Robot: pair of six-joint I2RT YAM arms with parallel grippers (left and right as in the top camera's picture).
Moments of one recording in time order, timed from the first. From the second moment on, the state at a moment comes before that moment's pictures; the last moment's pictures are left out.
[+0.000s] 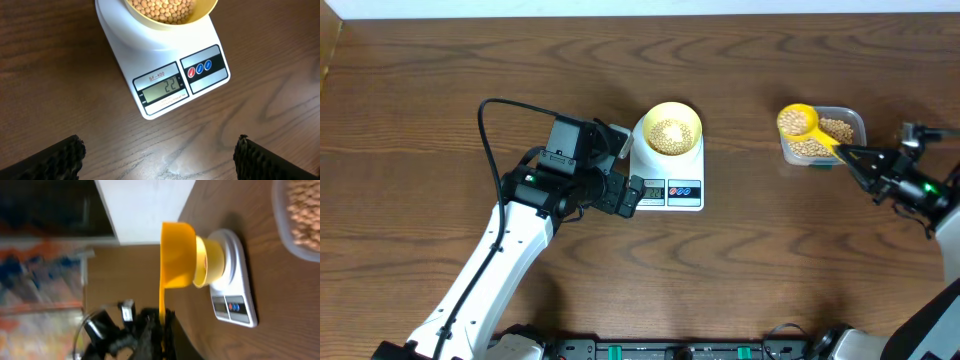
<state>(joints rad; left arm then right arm) -0.35 1.33 1.02 -0.75 0.28 0.02 -0.57 1.48 0.85 -0.38 -1.44 0.49</state>
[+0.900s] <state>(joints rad) -0.35 1.33 1.02 -0.75 0.28 0.02 -0.02 1.48 0.85 0.29 -1.08 1.20</state>
